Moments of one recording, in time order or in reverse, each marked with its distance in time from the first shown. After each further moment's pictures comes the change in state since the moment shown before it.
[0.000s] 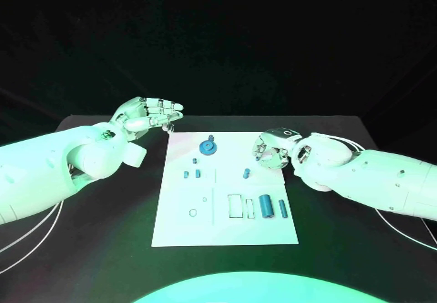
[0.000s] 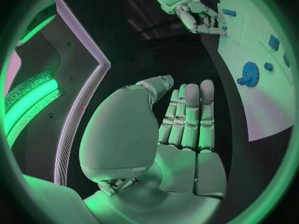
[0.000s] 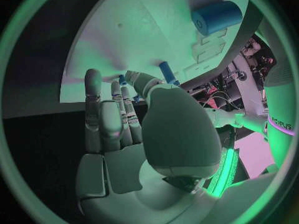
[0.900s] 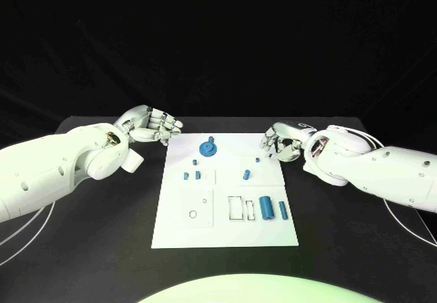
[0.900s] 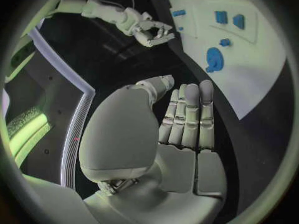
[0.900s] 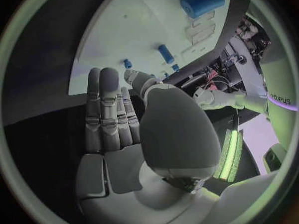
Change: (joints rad) left arm 0.001 0.022 0.000 -0.051 -0.283 -0.030 -0.104; left_hand 0.005 -0.005 0.018 -0.002 0.000 0.007 0.000 0.000 0.001 0.000 0.000 -0.014 -0.006 0.000 0.000 0.003 0.002 0.000 0.000 0.000 0.012 0.008; right arm 0.039 -0.066 0.003 0.023 0.142 -0.010 0.056; right_hand 0.026 0.003 -0.052 -0.006 0.000 -0.023 0.001 0.006 -0.012 -0.010 0.000 0.000 -0.003 -0.003 -0.004 -0.499 -0.414 0.000 -0.051 -0.007 -0.130 -0.139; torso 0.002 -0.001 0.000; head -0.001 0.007
